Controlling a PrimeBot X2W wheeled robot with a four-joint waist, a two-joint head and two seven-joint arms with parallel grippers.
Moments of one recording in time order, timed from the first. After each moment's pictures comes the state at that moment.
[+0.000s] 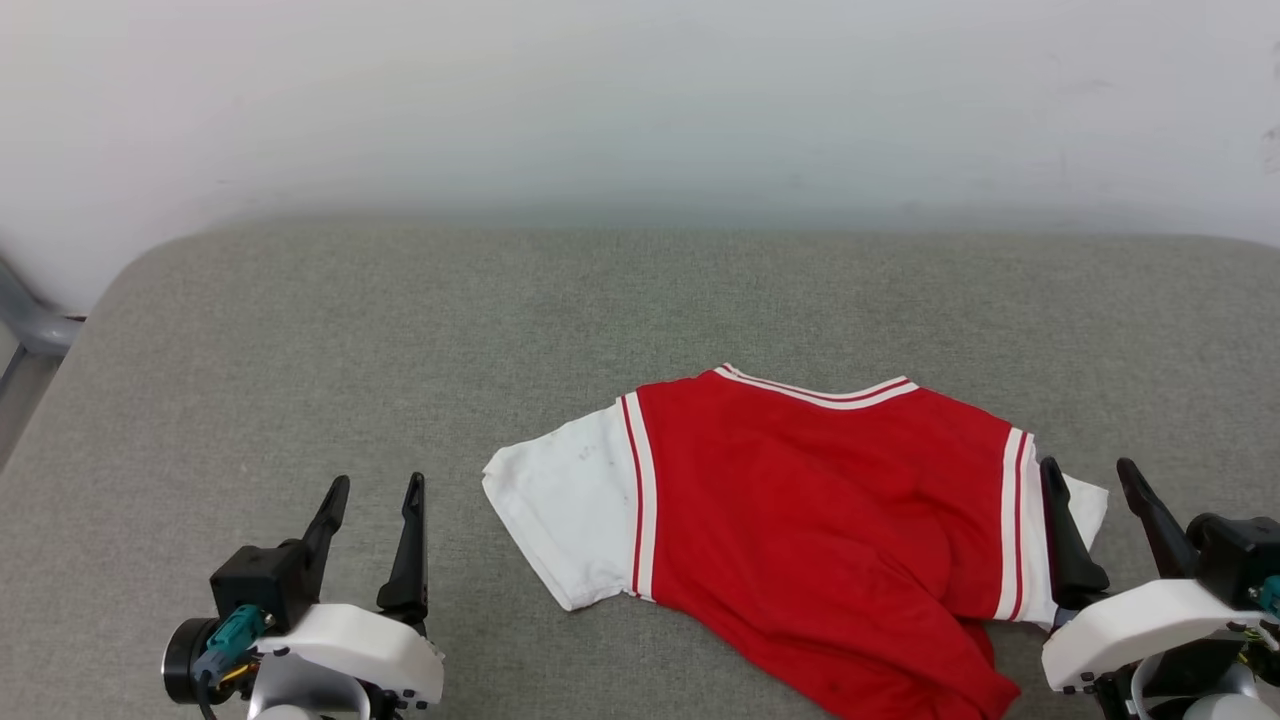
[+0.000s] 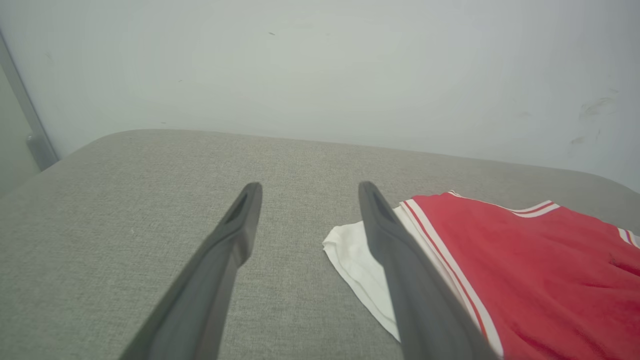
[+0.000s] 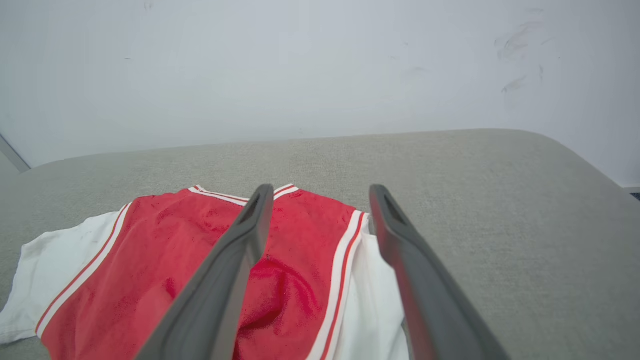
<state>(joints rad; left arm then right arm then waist) -0.07 0.13 -0.06 0.20 -0.27 -0.05 -0.20 -0.04 -0.06 -0.14 0.12 0.16 0.13 -0.04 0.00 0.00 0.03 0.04</state>
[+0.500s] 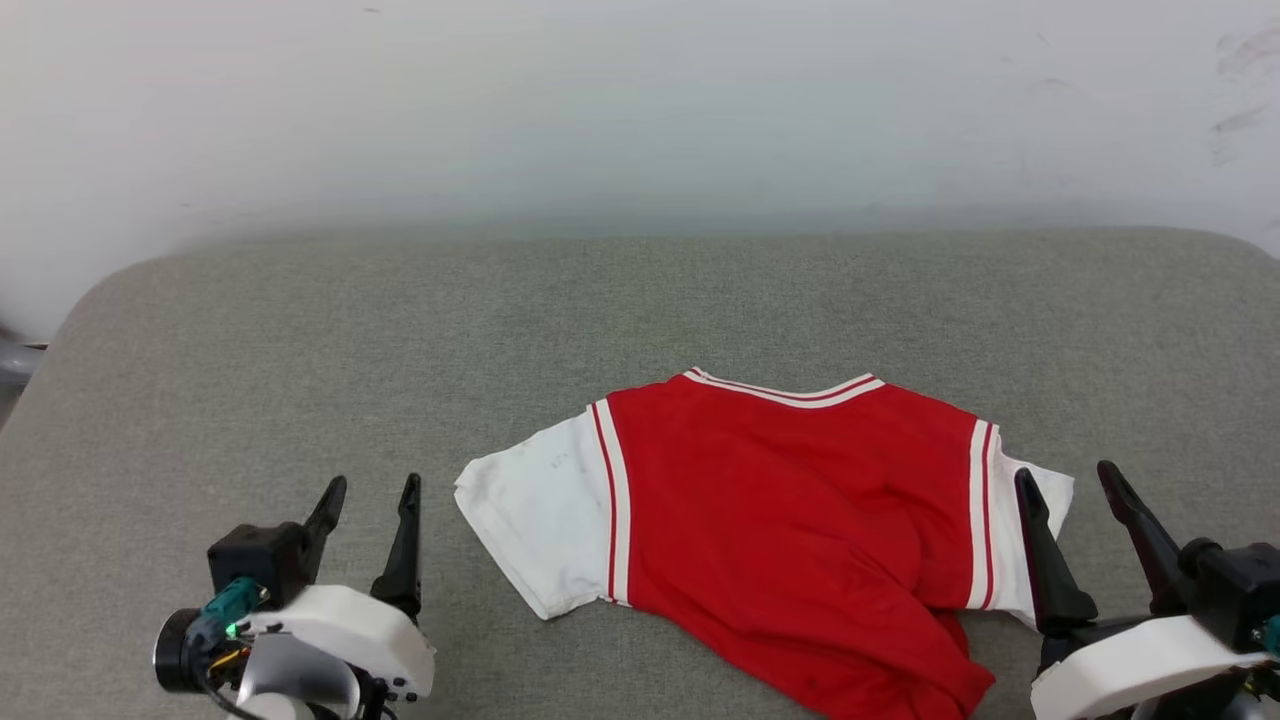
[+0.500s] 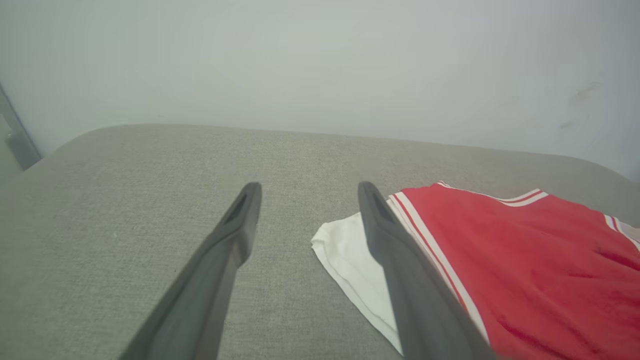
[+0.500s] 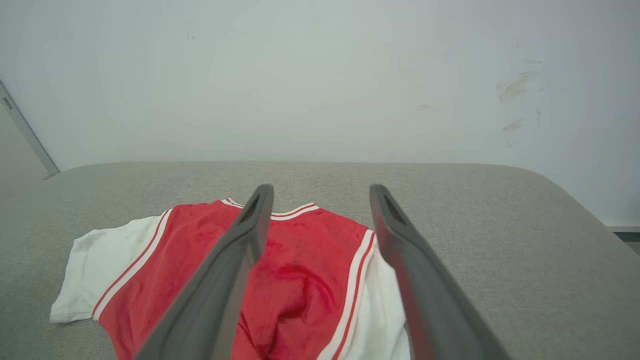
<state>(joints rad) -0.06 0.16 -0.06 0.17 -0.30 -0.04 -0.12 0.09 -0.05 -0.07 -0.17 0.14 0.13 0.03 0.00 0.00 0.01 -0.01</state>
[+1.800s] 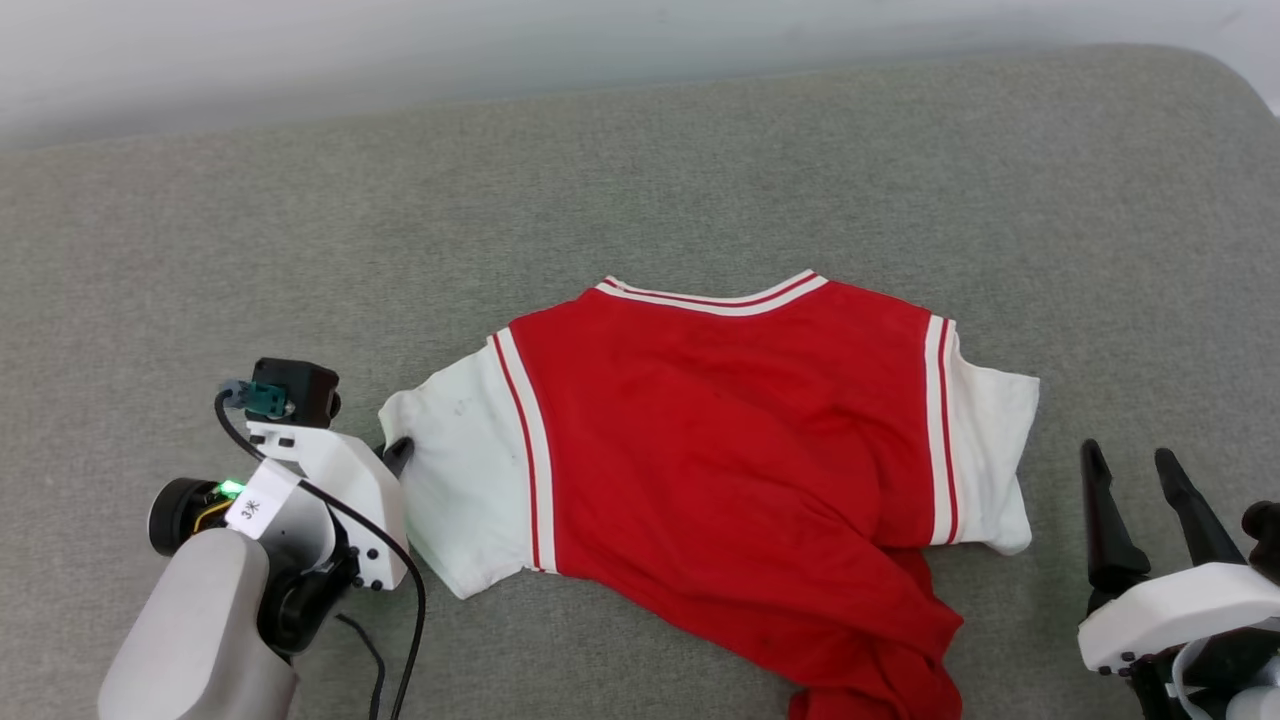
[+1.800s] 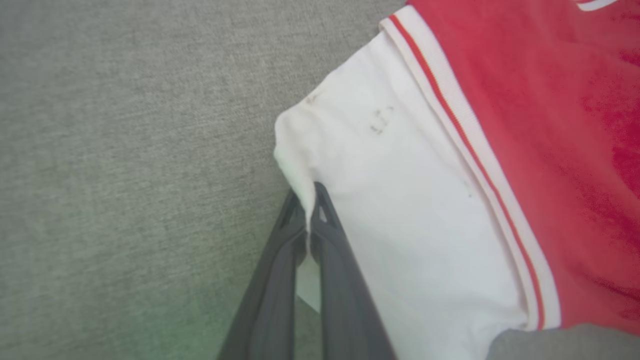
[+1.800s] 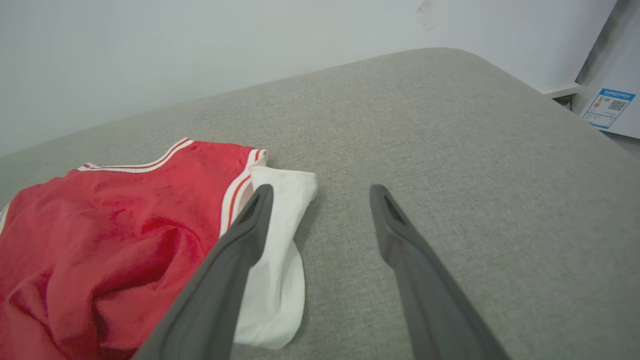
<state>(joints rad) -0.40 0.35 -0.24 0.38 -0.51 -0.12 0.45 -0.04 -0.05 -0.18 0.05 0.25 0.13 0.00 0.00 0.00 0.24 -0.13</state>
